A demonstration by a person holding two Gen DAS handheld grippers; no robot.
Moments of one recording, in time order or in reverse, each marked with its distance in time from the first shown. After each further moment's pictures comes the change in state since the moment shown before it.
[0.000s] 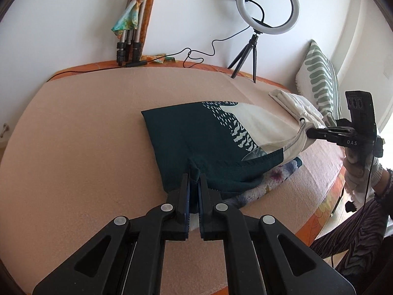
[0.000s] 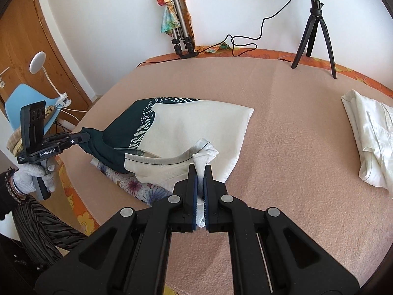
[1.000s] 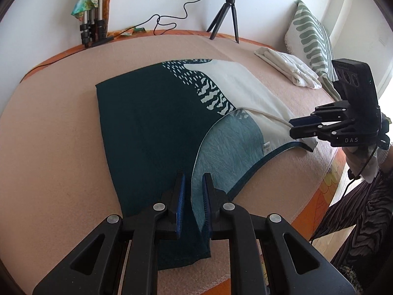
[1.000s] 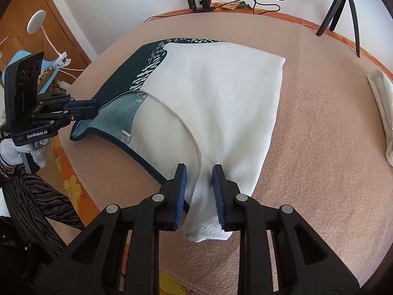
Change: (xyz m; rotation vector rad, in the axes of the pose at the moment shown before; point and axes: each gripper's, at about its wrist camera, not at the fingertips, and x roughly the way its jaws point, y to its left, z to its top) left arm 0.052 -0.034 -0.011 0.086 0.181 -0.016; right arm 0.050 0.023 -0.025 -0.063 0.207 0.022
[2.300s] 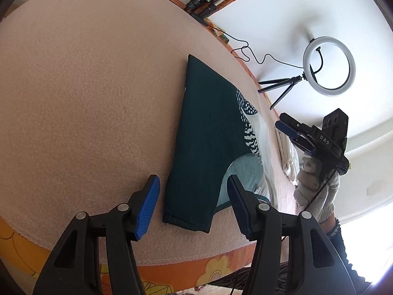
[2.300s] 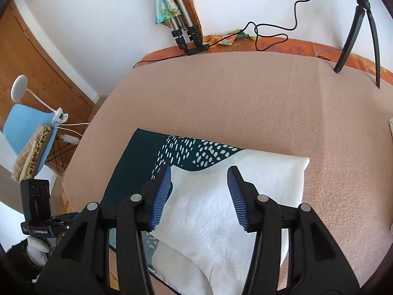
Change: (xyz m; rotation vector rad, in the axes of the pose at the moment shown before) left arm -0.044 0.083 -0.053 -0.745 -0.103 -0.226; right arm 0.008 -0.037 0.129 0.223 -0.124 0.085
